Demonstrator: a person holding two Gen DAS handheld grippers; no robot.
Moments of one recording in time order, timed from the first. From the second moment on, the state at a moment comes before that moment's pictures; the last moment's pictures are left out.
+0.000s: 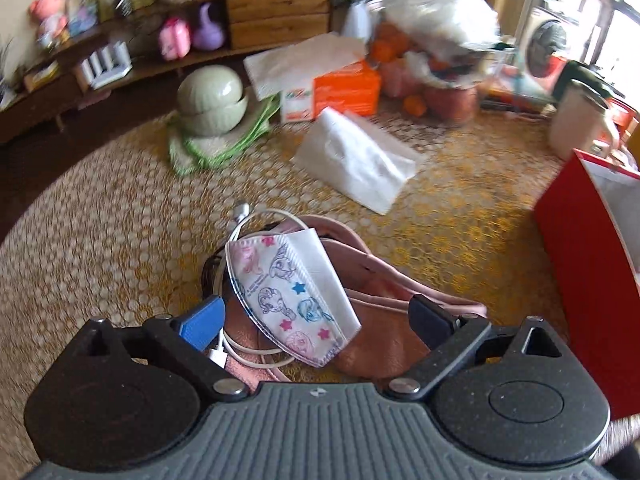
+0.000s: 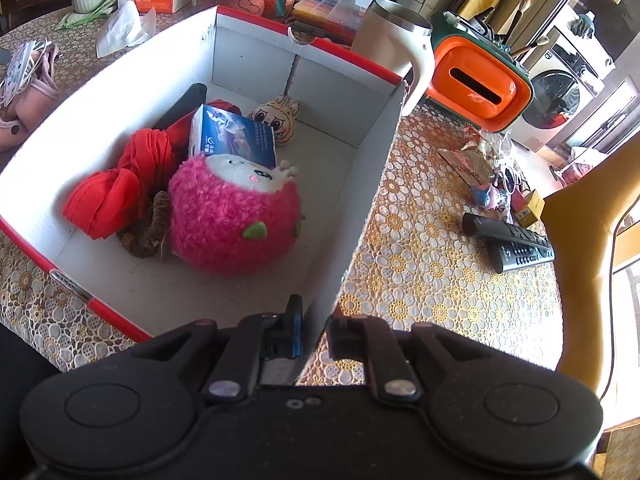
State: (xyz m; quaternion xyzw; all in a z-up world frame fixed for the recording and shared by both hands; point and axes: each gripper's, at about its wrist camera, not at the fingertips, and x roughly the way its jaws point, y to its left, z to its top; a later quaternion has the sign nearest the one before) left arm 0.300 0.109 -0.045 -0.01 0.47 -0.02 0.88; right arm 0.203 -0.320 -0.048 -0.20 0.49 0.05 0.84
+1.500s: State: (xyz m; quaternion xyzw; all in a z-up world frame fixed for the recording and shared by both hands) left arm 0.306 0.127 -0.063 -0.08 0.48 0.01 0.87; right arm 0.203 -0.319 -0.048 -0.20 0.49 0.05 0.84
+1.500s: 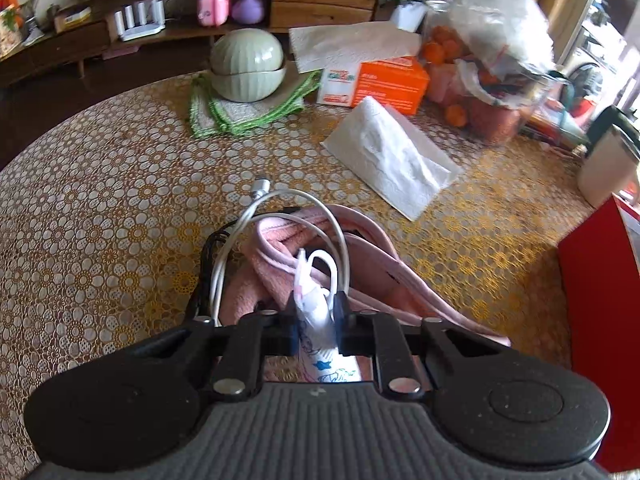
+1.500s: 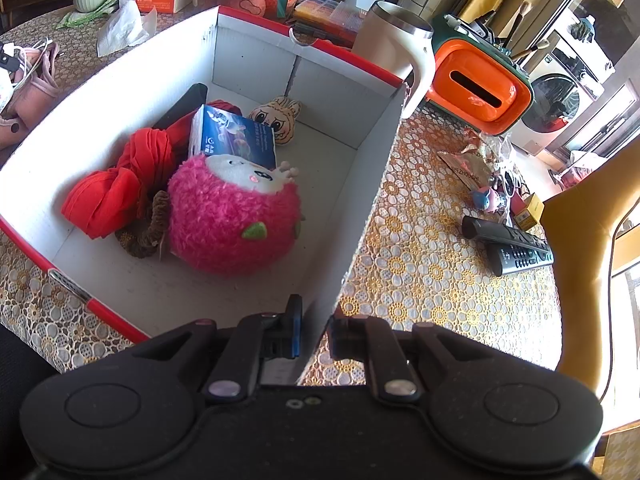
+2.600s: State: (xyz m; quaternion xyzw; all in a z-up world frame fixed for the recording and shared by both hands) left arm 0.240 -0.039 0.063 0.04 0.39 -0.26 0.88; right arm 0.204 -0.319 -0.050 -0.21 0.49 0.06 0.85
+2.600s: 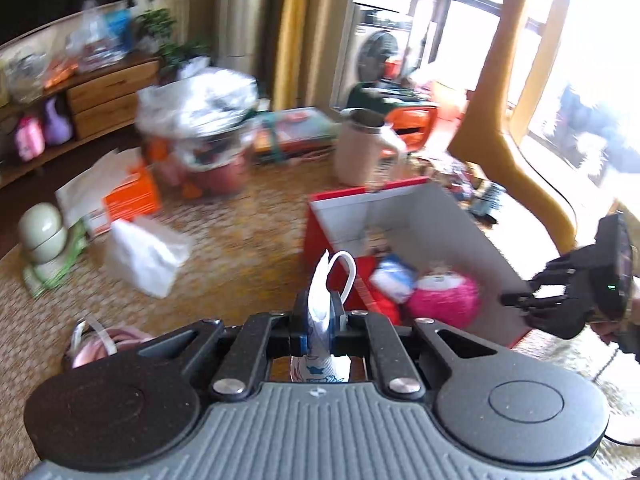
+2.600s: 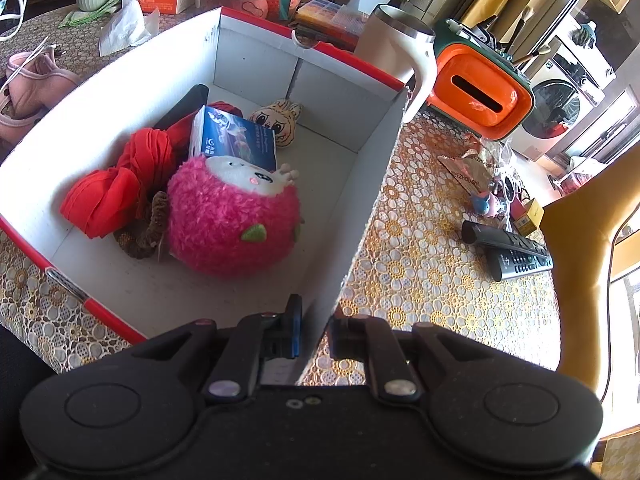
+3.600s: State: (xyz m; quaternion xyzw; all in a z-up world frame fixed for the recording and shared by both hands) left arm 0.269 -0.208 -0.002 0.16 0.43 -0.32 0.83; right arm 0.201 -0.321 -0.047 -0.20 0.49 0.07 0.85
